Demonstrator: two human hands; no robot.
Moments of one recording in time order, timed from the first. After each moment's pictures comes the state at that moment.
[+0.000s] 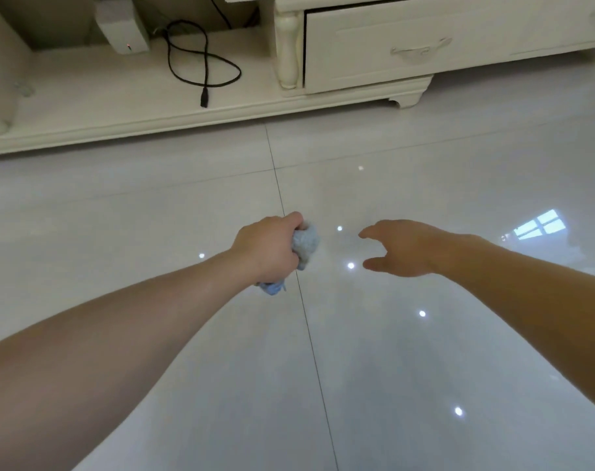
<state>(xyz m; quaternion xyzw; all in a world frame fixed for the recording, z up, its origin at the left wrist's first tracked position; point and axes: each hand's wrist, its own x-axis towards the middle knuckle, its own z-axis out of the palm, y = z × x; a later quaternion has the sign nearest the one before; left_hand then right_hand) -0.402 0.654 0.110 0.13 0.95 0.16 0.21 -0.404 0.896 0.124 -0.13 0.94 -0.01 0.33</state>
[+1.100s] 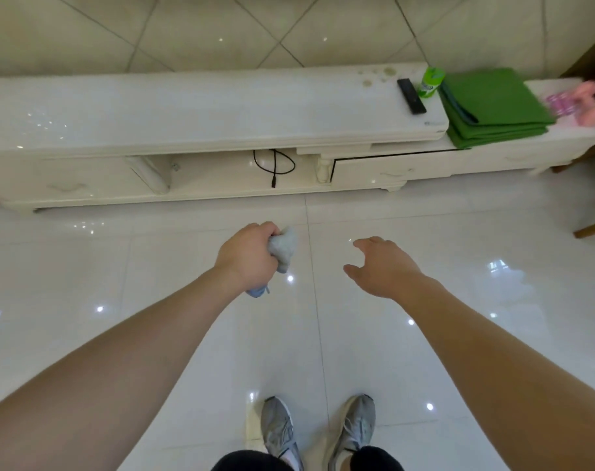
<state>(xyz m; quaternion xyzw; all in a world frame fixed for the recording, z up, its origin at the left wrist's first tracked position) -0.329 0.556 0.585 -0.04 0.95 0.24 0.19 -0.335 0.799 0.591 -0.05 0.96 -0.10 0.27</state>
